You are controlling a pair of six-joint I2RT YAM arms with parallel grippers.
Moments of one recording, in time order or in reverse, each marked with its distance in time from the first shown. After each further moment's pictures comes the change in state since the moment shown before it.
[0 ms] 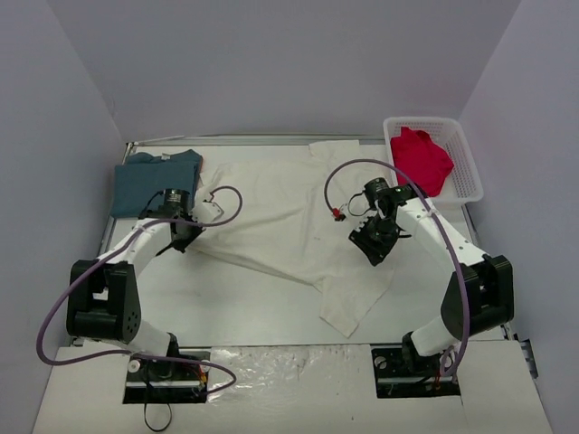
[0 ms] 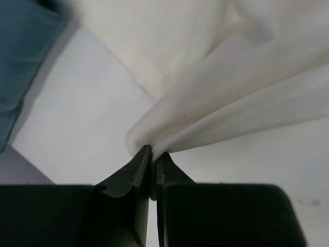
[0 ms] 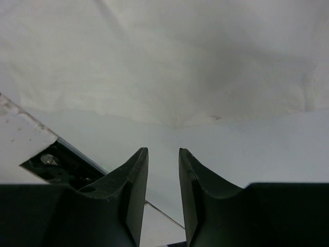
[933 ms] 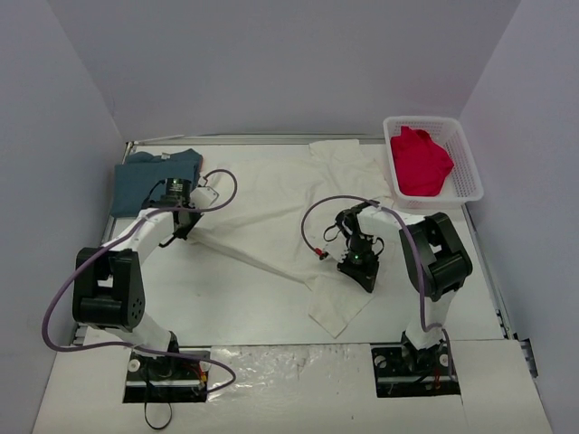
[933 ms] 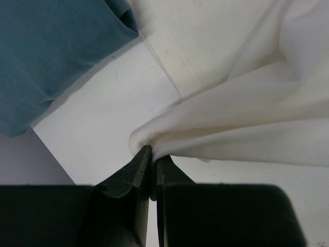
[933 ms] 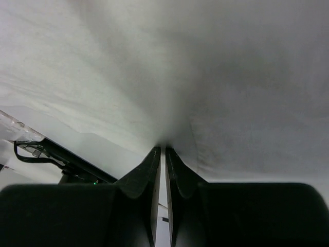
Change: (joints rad) left arm 0.021 0.098 0.121 0.065 -0.123 -0.158; right arm 0.134 0.341 -0.127 0.057 0.029 -0.071
